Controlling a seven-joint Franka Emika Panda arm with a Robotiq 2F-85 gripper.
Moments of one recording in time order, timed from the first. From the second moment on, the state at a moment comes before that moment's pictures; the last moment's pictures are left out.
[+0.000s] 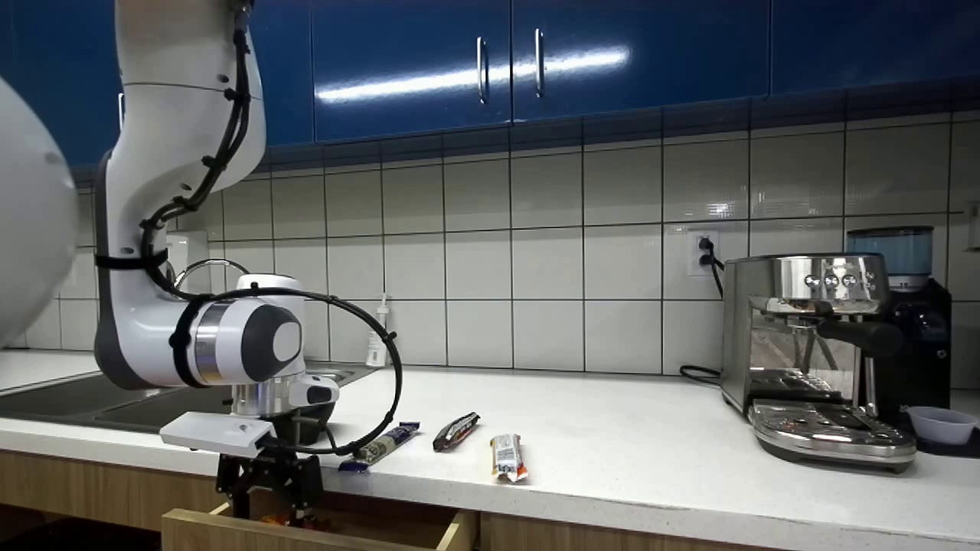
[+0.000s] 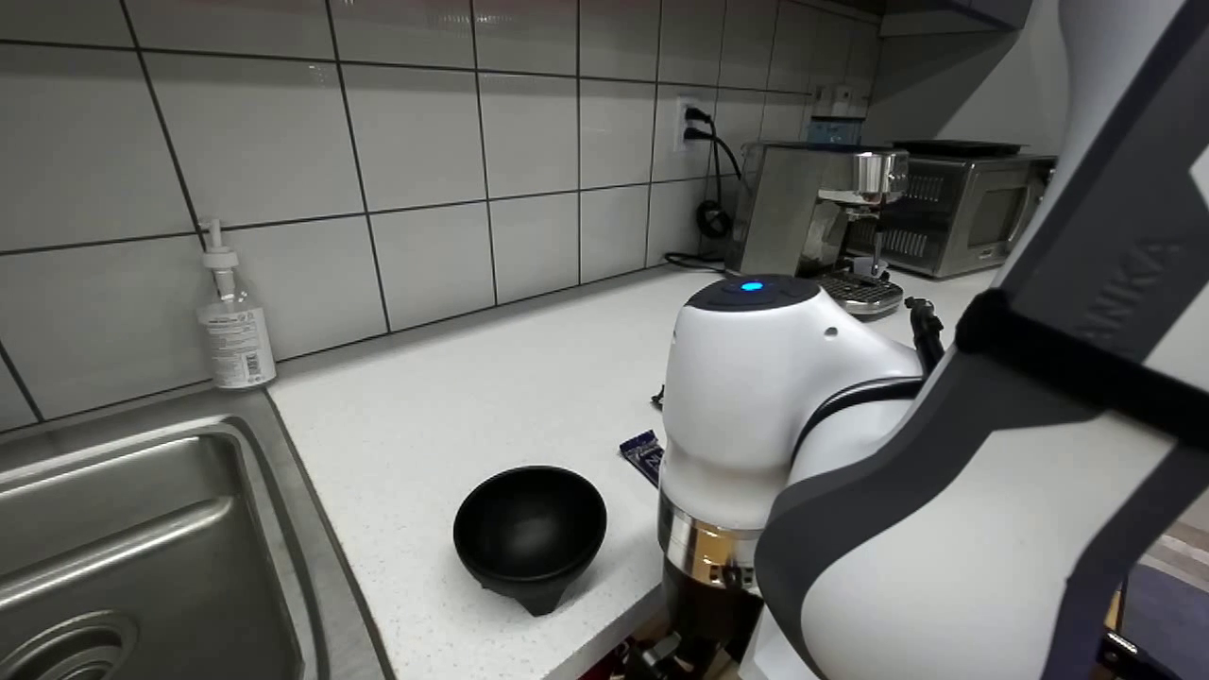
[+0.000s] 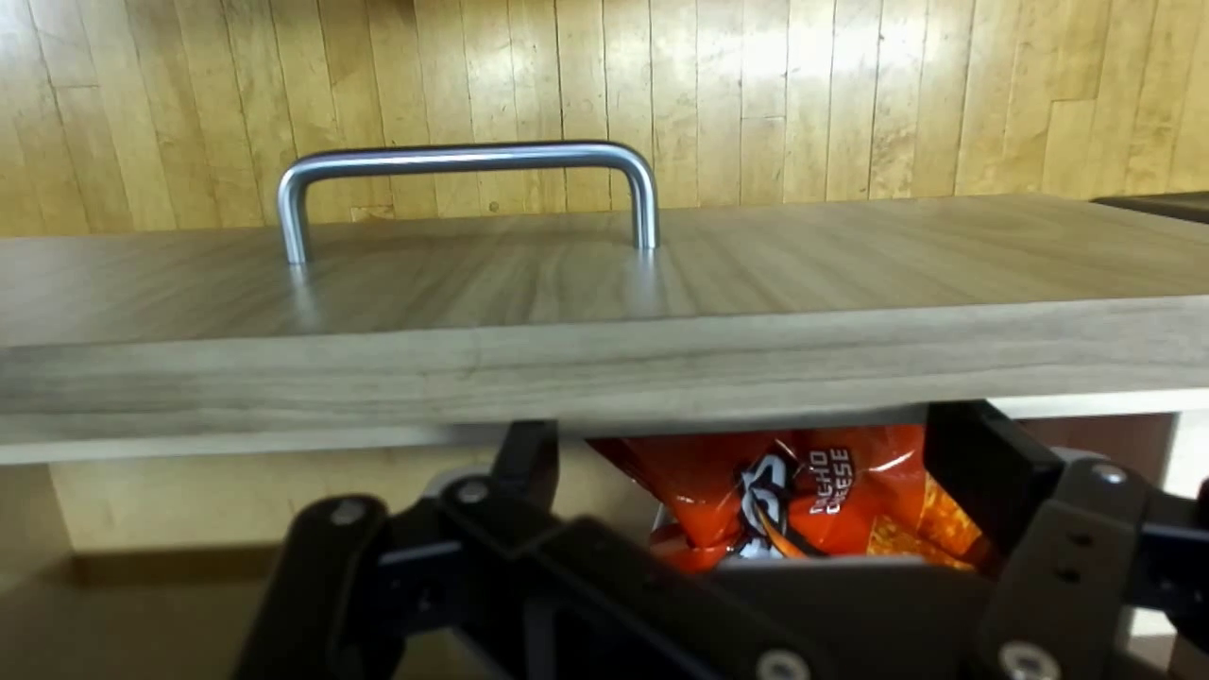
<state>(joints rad) 0.28 0.41 0.05 -2.49 0.01 2.87 0.32</state>
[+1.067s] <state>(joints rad) 0.24 0.35 0.13 -2.61 0.10 2.84 0.28</state>
